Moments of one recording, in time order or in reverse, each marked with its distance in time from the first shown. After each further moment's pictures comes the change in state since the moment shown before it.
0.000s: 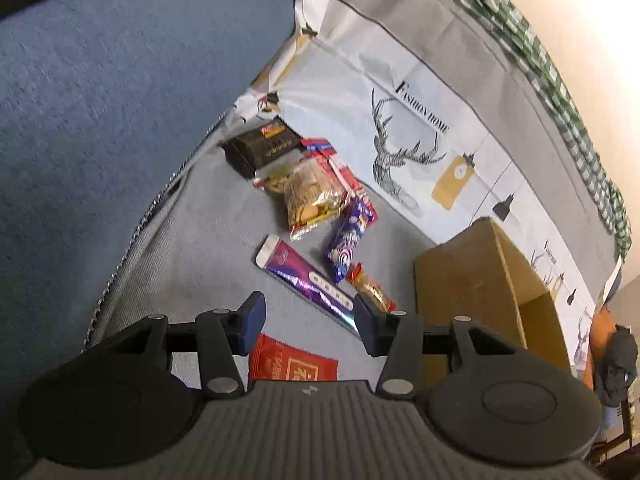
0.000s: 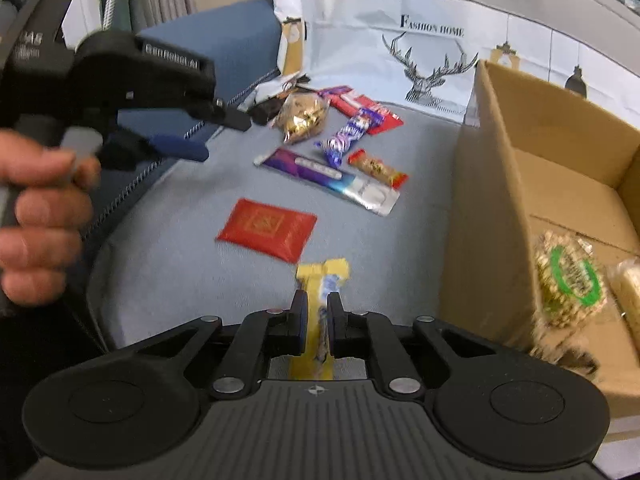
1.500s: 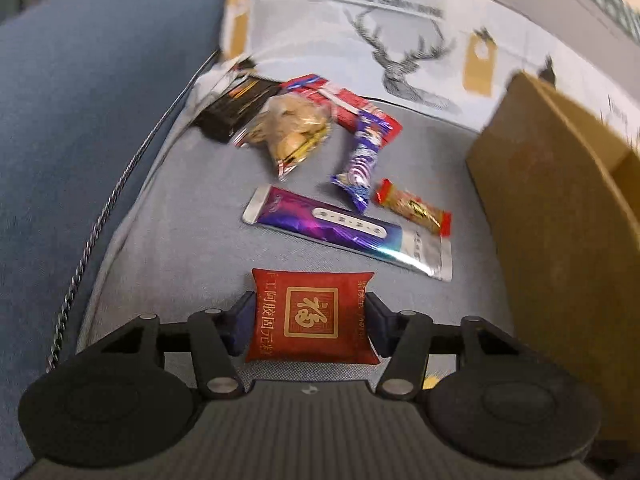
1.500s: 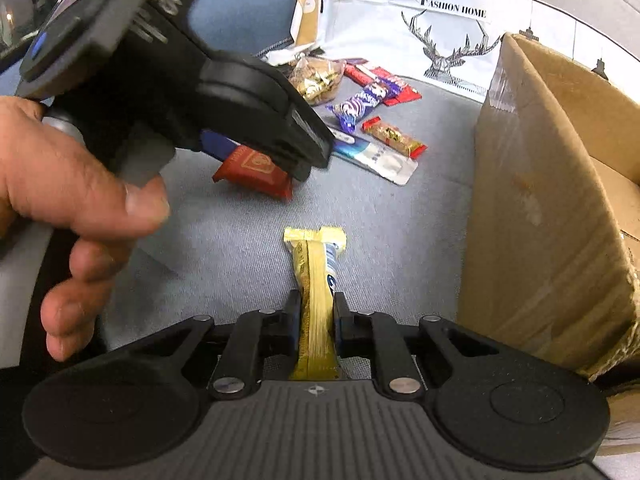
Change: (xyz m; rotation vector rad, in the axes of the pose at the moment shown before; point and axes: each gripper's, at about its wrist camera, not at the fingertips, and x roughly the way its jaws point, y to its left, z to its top) left arm 0.058 -0.054 -0.041 0.334 0.083 0.301; right arm 0.025 0.002 -0.012 -0.045 0.028 0.019
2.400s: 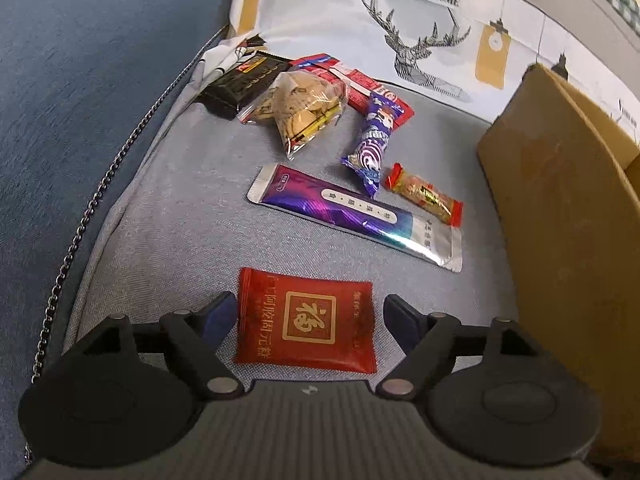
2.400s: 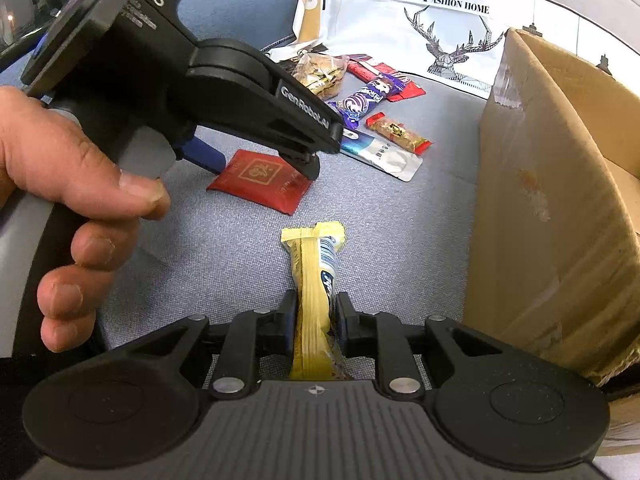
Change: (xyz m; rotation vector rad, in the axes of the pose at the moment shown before) left arm 0.009 -0.002 -0.003 0.008 0.042 0.026; right arm 0.004 0.002 0.001 0.003 0.016 0.006
